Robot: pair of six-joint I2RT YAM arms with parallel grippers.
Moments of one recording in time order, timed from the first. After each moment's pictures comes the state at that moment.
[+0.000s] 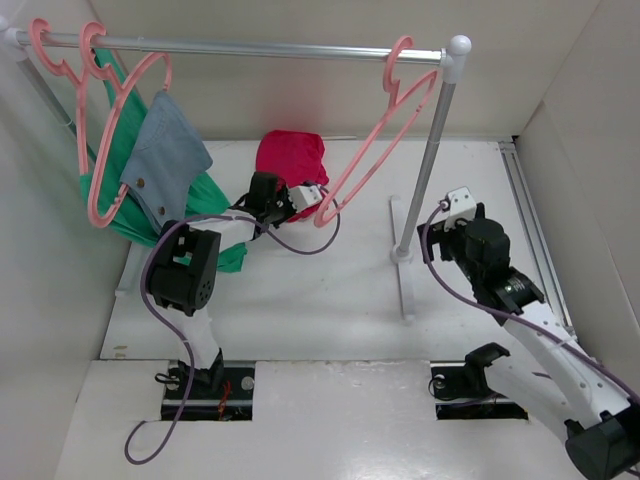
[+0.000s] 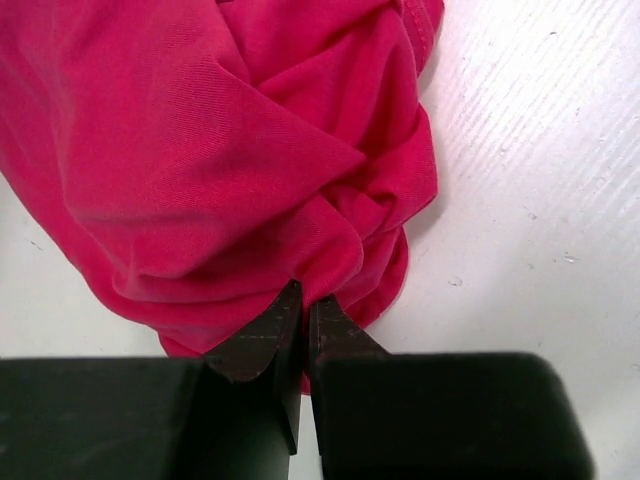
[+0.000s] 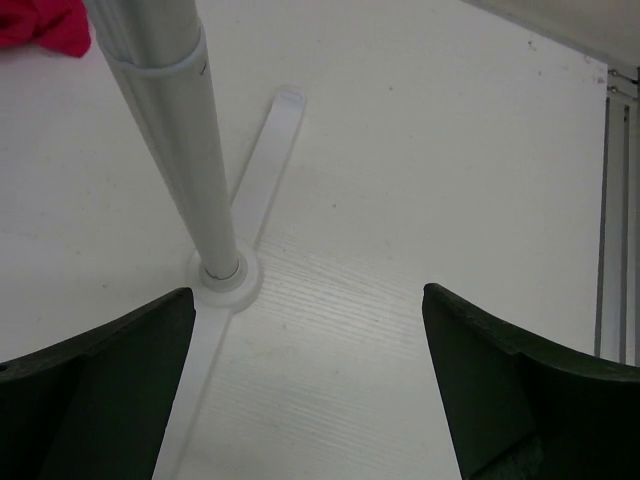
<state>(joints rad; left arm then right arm) -0.34 1.83 1.06 0.09 0.21 0.79 0.40 0.82 0.68 -0.23 0.20 -0.14</state>
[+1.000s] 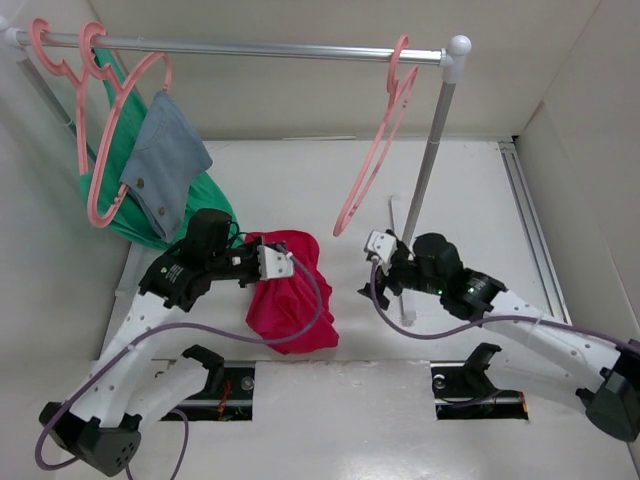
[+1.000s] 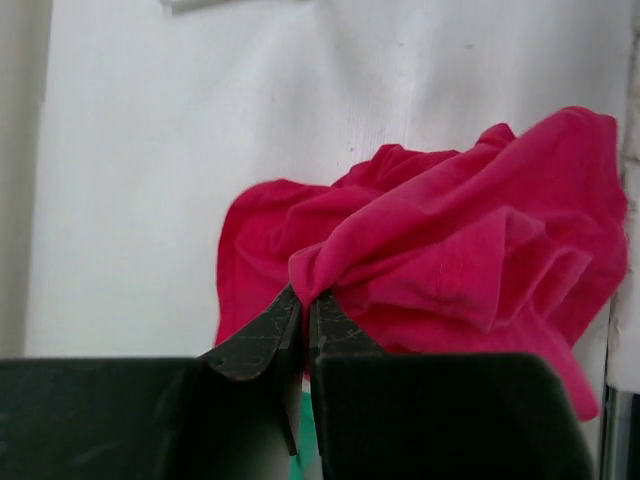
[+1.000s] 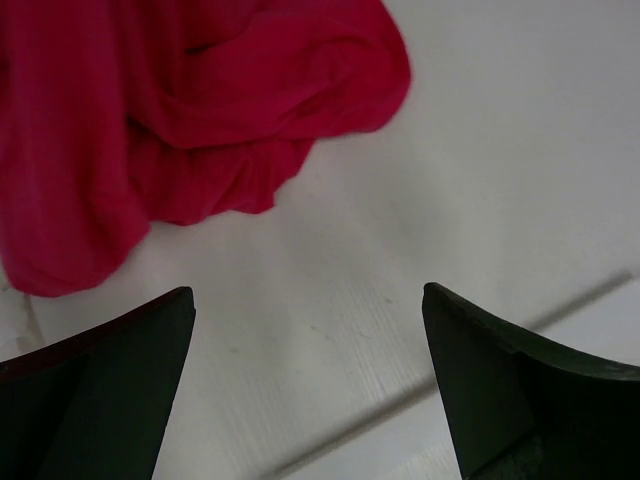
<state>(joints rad) -0.45 0.86 1.01 -0.87 0.62 0.99 0.75 0.93 0.67 -0.17 -0.24 -0.31</state>
